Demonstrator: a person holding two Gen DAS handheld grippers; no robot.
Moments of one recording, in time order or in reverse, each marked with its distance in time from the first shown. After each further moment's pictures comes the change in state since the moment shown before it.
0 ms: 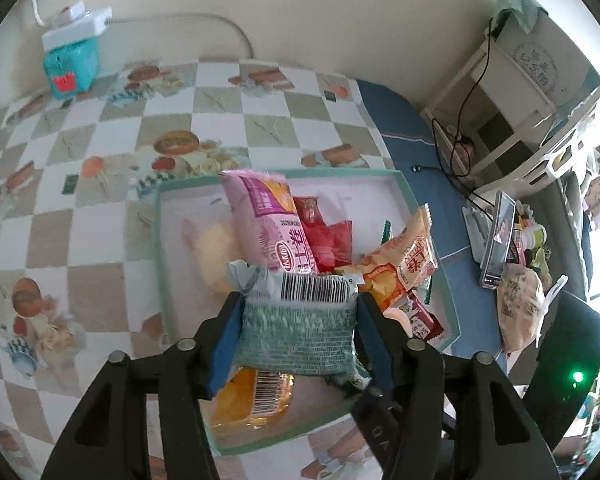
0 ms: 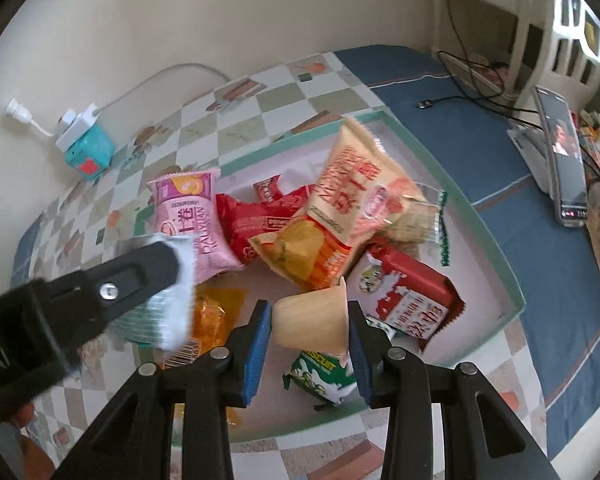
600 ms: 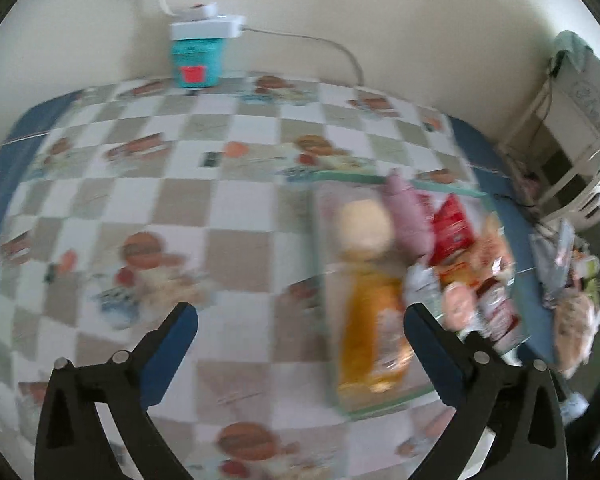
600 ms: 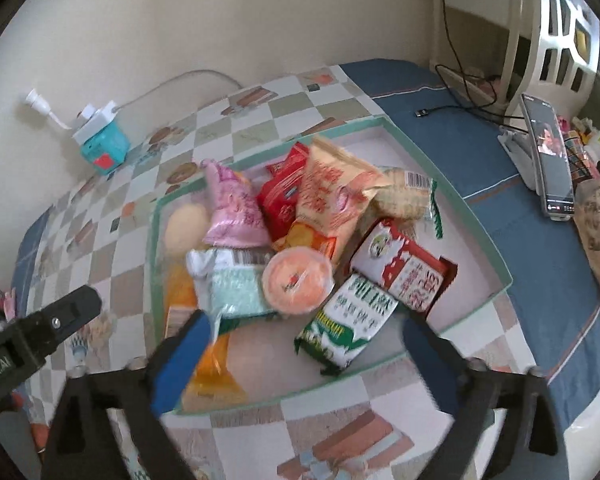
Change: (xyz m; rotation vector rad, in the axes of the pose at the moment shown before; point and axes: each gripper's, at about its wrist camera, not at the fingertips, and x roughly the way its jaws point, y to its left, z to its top) left arm -0.055 0.071 -0.056 -0.108 -0.135 0.272; right arm -0.030 0.010 -0.032 -0.026 -0.055 -0.006
